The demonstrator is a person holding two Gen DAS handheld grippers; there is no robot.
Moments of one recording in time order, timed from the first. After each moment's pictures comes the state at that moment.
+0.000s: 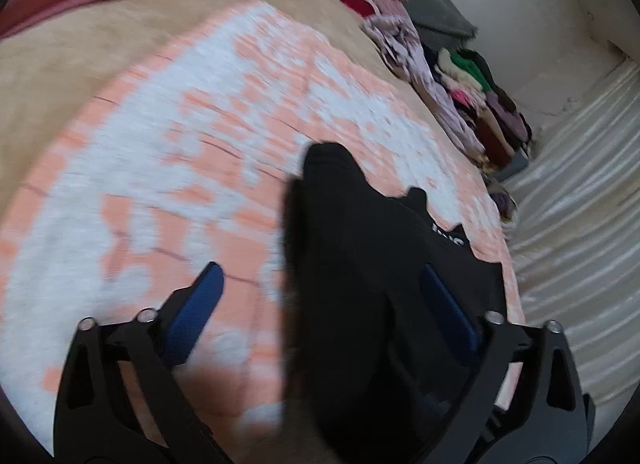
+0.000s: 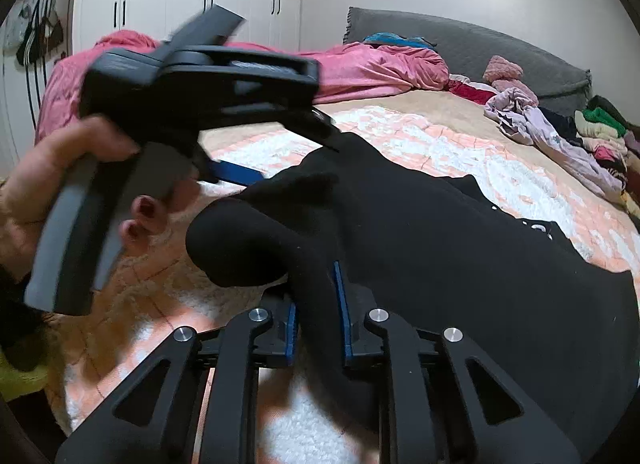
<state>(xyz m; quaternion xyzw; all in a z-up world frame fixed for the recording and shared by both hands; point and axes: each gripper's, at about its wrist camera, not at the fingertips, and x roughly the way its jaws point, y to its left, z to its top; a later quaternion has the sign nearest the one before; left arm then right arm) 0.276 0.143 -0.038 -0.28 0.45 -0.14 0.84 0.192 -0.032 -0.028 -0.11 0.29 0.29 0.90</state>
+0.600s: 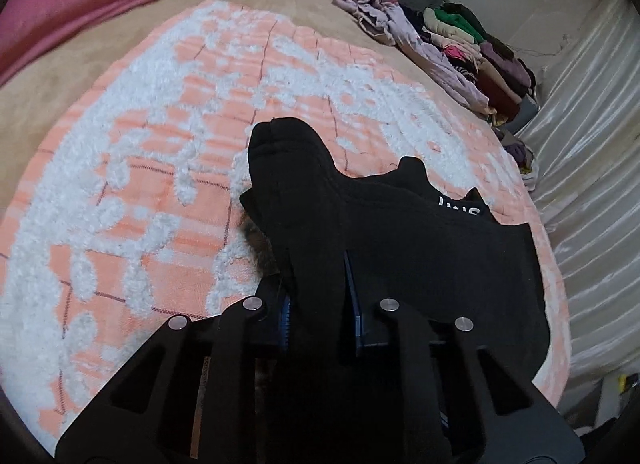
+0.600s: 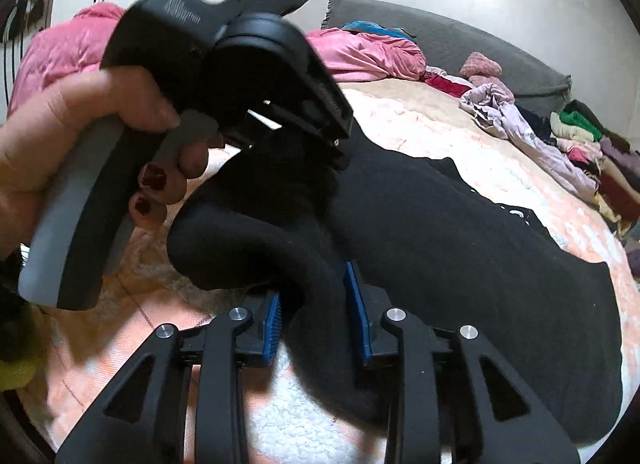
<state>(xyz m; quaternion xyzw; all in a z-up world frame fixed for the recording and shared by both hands) 0.292 0.098 -0.036 -0.17 0.46 -0.14 0.86 0.189 -0.018 -0.045 -0.16 0.31 0.23 0.91</state>
